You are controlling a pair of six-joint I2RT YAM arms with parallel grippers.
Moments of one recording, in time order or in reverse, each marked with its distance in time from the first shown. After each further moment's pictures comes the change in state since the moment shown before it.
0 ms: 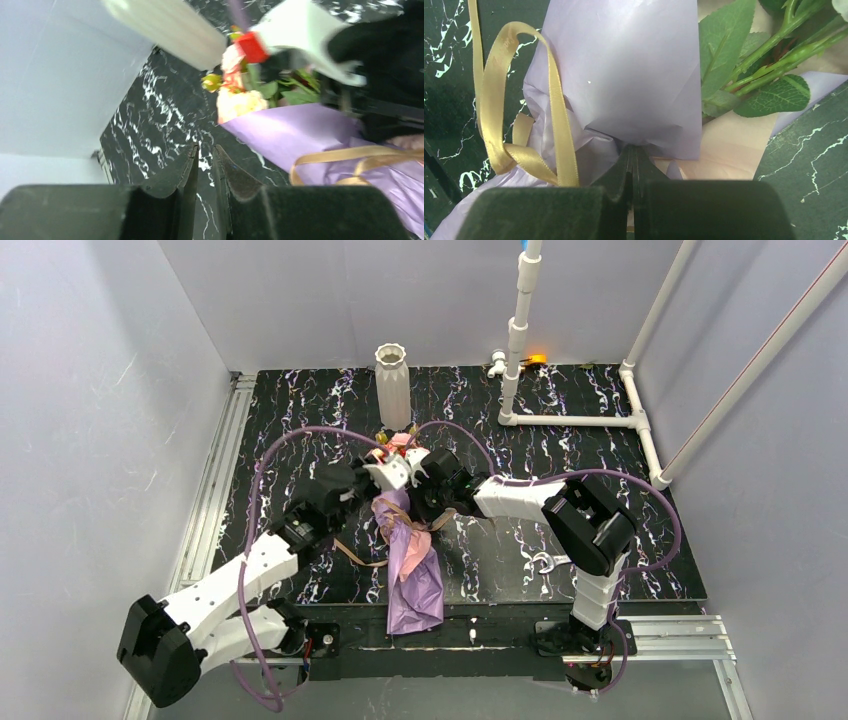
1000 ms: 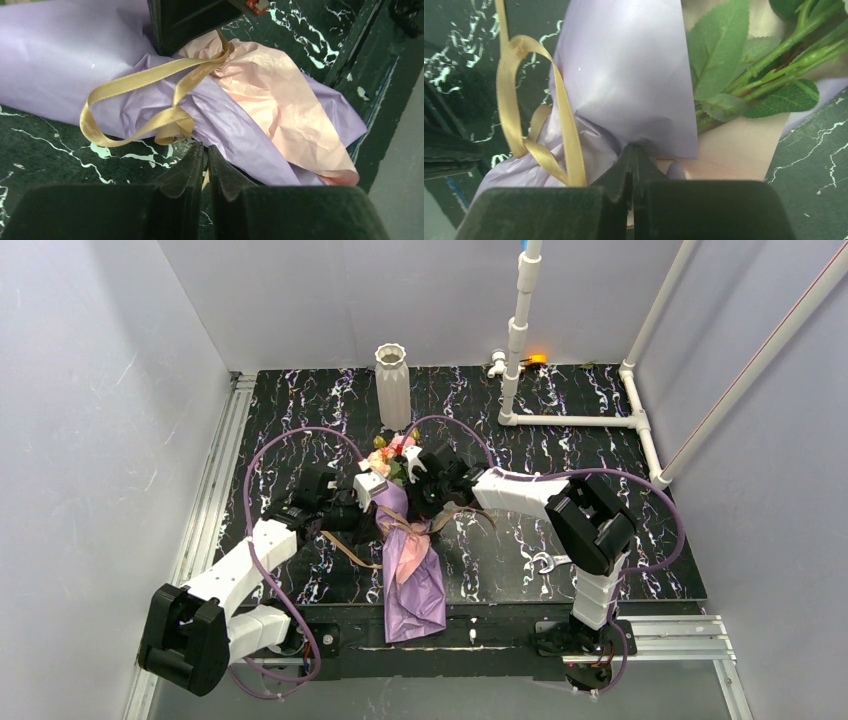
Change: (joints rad) left arm 0.337 0.105 -0.015 -0.429 0.925 -0.461; right arm -0.003 -0.001 0.071 -0.126 -0.069 0.020
